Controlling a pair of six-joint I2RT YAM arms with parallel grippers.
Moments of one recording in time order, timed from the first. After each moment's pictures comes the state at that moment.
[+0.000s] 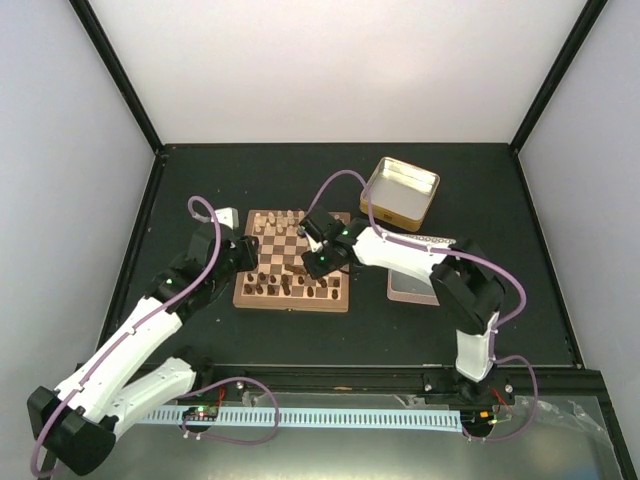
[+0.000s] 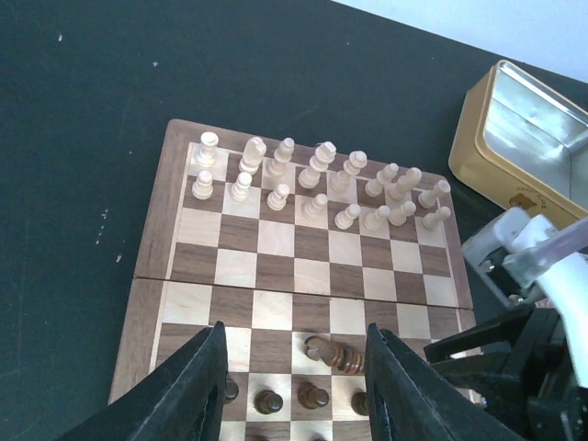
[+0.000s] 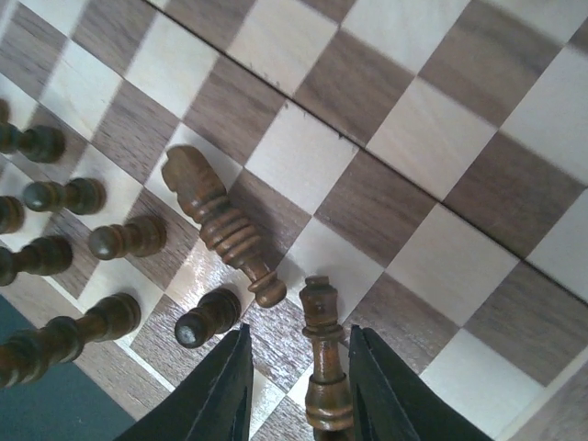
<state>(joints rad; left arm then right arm) -0.50 0.85 0.76 -0.52 -0.19 -0.56 0.88 1.88 1.36 -0.58 -0.09 0.35</state>
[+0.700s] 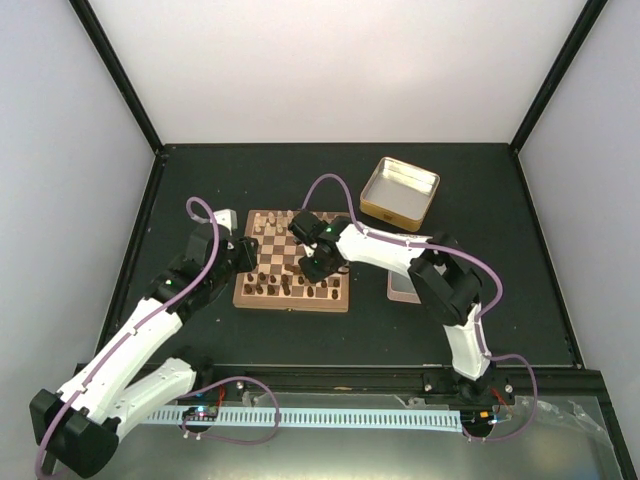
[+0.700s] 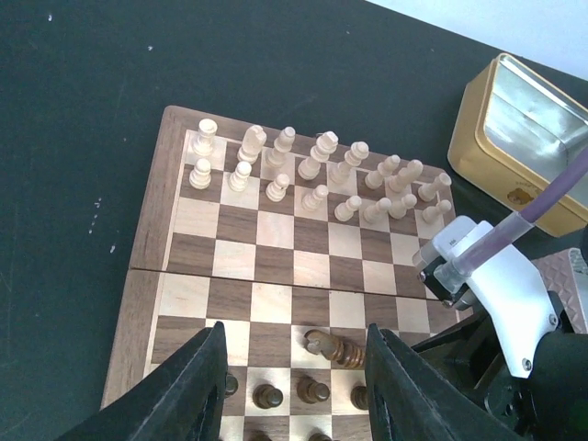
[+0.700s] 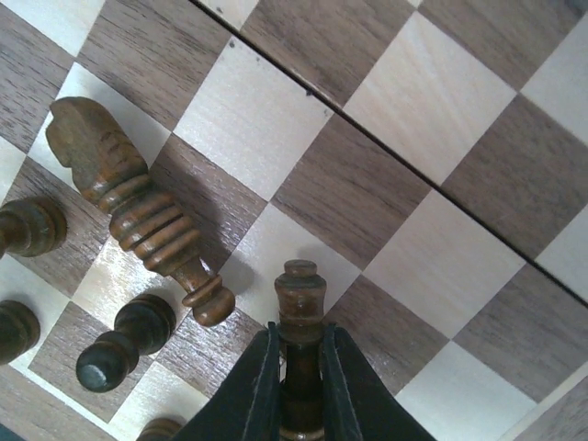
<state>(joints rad) -0.45 0.84 0.73 -0.51 -0.13 -0.56 0.90 2.03 1.51 -0.78 0.00 0.31</state>
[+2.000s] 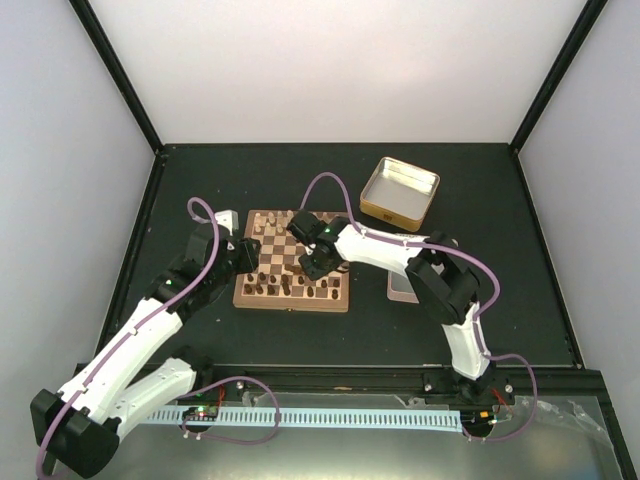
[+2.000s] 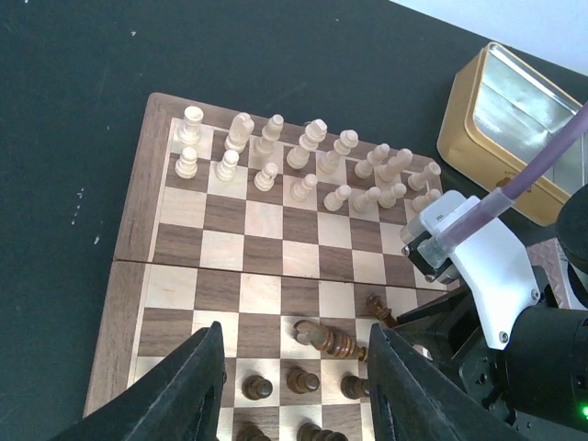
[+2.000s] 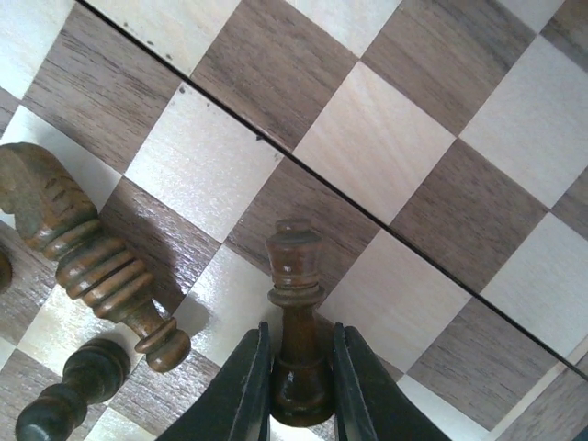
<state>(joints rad) -0.45 0.84 0.72 -0.51 -0.09 -0.57 0.90 2.05 1.53 -0.76 0.08 0.29</state>
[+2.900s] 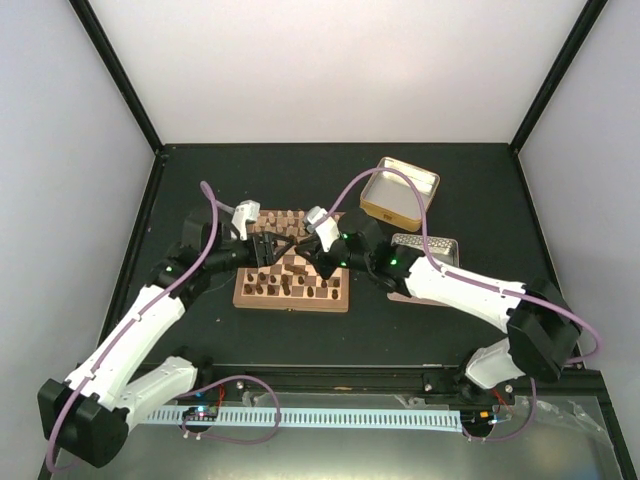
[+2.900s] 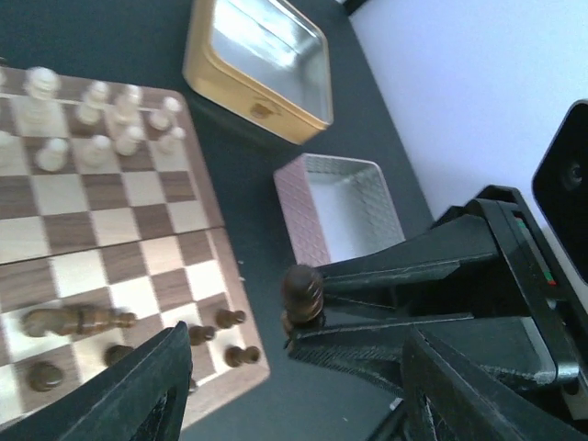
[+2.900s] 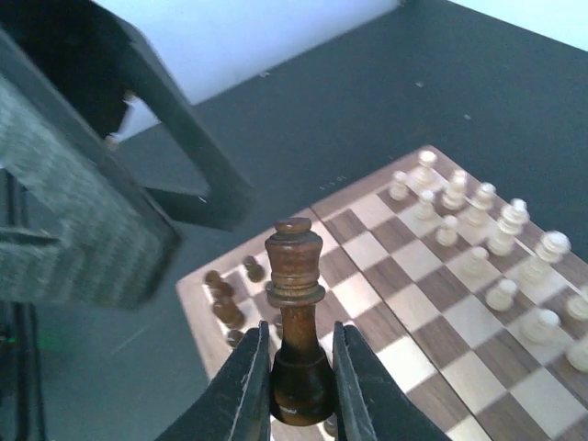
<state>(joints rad) -0.37 0.92 0.79 -0.39 0.50 -0.58 0.91 1.47 1.00 -0.01 -0.18 0.10</state>
